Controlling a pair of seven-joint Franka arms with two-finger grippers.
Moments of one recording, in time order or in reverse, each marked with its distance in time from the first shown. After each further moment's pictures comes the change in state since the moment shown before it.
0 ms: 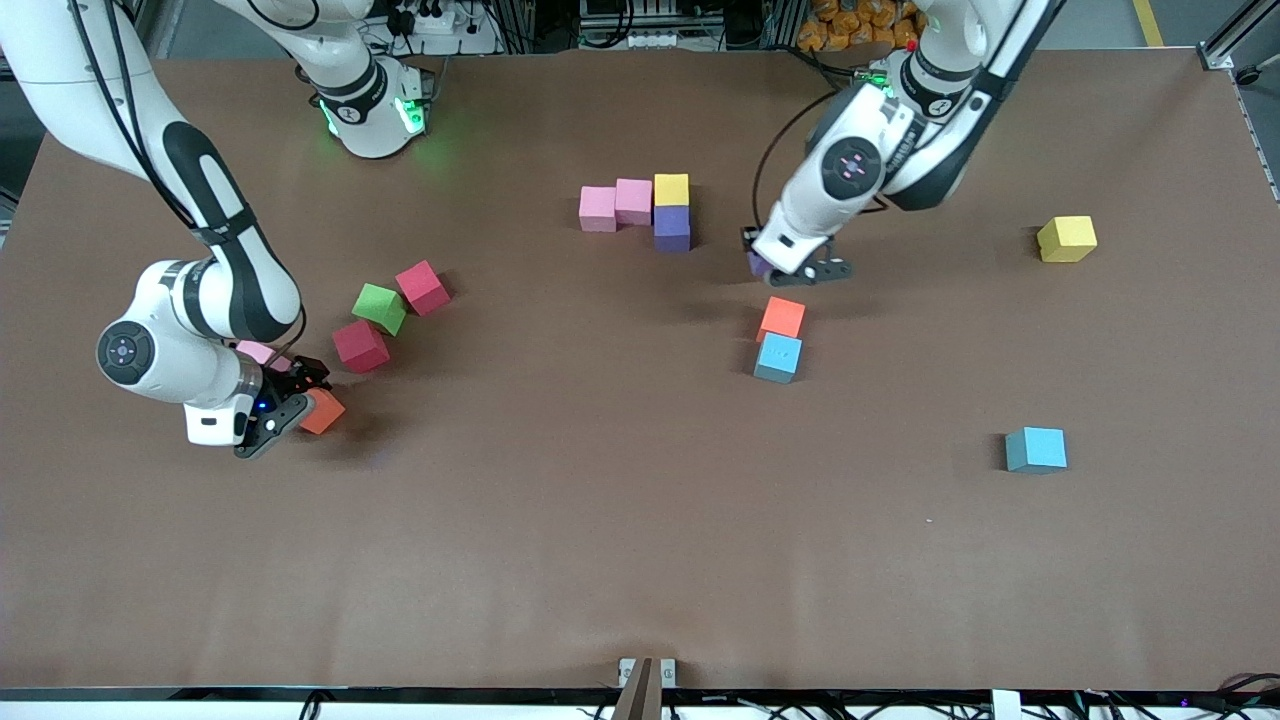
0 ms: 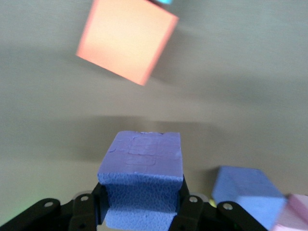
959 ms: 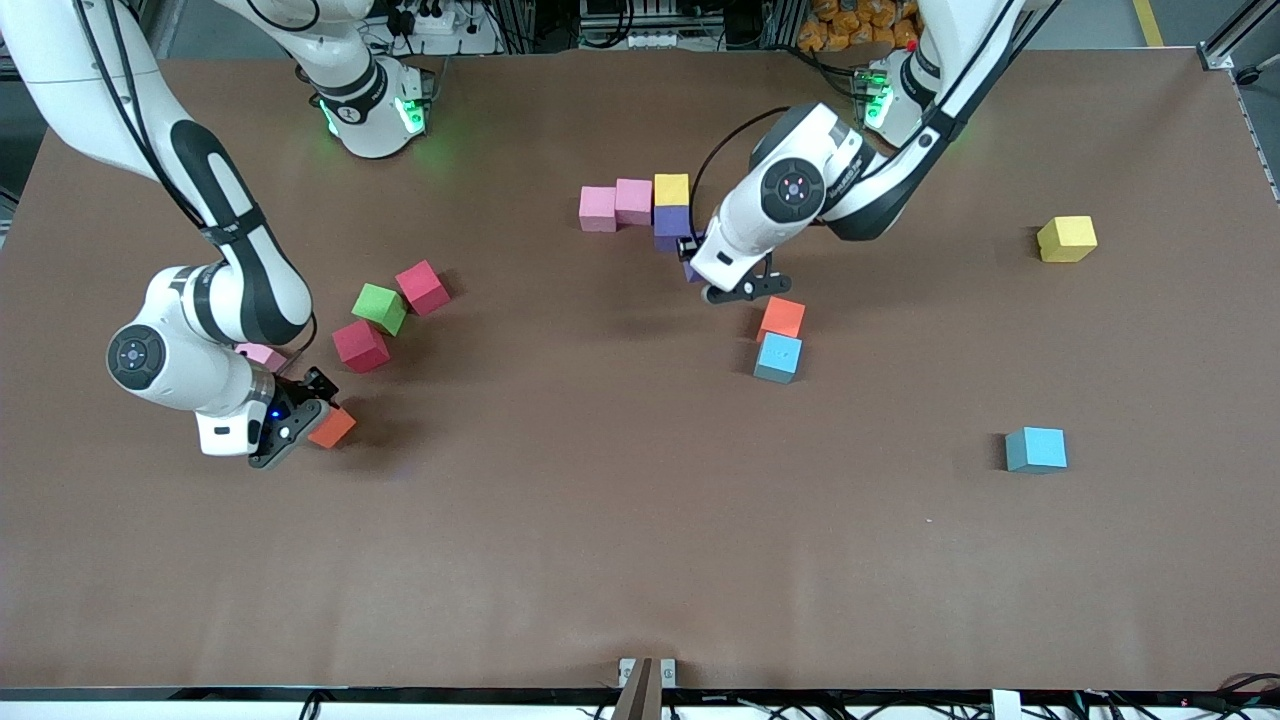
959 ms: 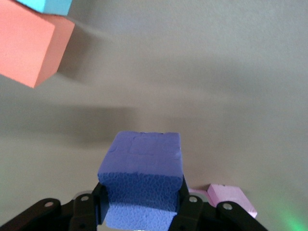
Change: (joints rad) left arm -0.208 0.212 0.152 0.274 -0.001 -0.063 -0.101; right arm 0.002 0.003 0.067 0.065 0.002 0.004 -0.012
